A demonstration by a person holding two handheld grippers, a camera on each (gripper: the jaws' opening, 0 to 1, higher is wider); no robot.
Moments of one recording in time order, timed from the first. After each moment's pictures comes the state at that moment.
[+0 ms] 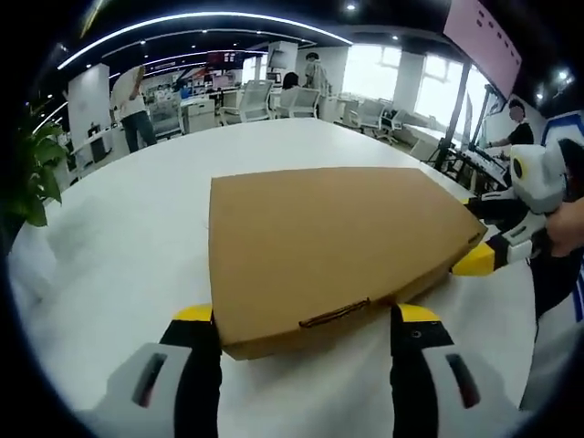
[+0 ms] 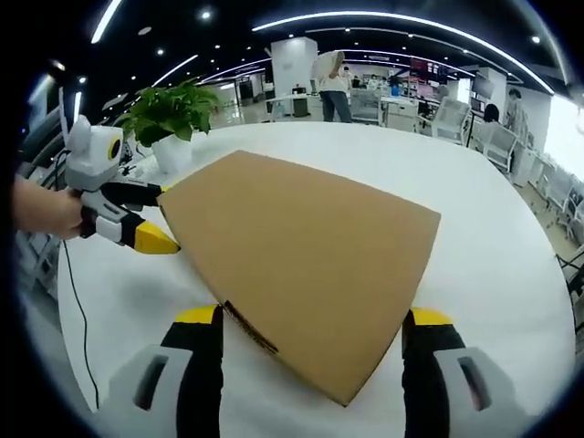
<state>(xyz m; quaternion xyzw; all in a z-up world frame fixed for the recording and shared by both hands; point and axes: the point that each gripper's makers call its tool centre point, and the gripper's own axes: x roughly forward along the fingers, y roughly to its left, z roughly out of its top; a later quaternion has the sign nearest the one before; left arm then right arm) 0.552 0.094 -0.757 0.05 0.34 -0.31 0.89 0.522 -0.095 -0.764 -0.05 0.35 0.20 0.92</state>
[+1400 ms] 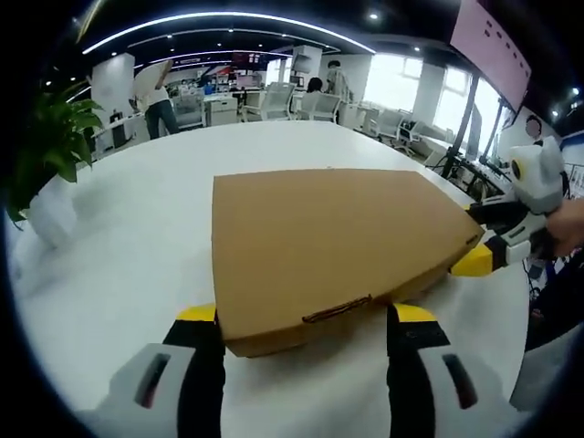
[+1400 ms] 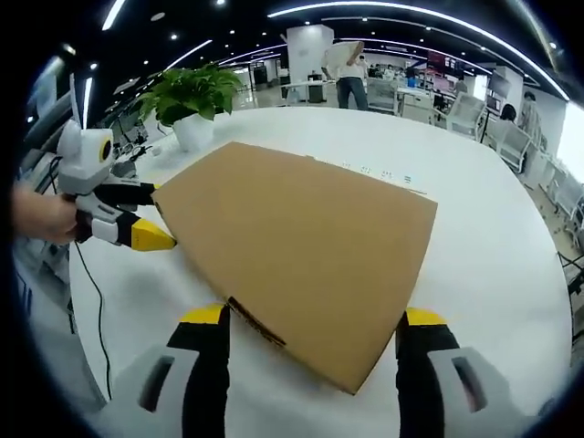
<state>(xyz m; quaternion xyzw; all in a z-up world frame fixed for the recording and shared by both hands) 0.487 0.110 -0.760 0.02 0.34 -0.26 0.90 0.463 -0.086 -0.762 -0.07 0.38 0.22 0.90</state>
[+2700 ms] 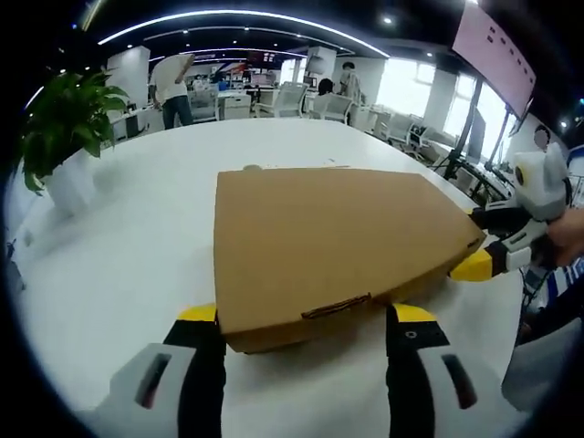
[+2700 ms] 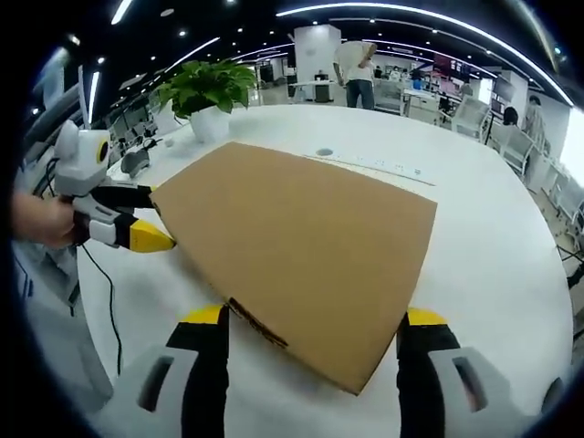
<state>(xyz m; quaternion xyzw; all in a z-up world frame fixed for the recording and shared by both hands) 0.423 0.122 -0.759 0.00 0.35 -0.24 0.91 0.411 -0.074 -0.761 -0.07 0.37 0.23 0.90</state>
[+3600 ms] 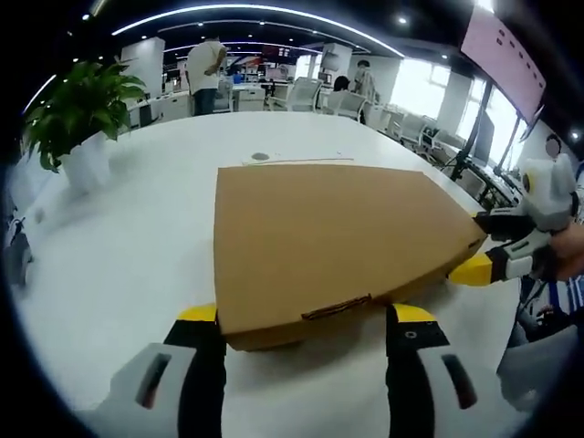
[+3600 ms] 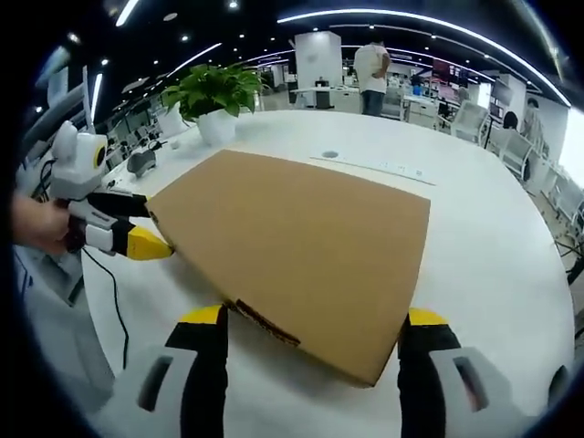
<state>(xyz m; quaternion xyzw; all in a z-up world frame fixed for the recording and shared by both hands) 0.381 0.124 -0.760 -0.02 0.36 -0.20 0.91 0.387 -0.071 -0.760 -0.08 0.36 0.25 0.90</state>
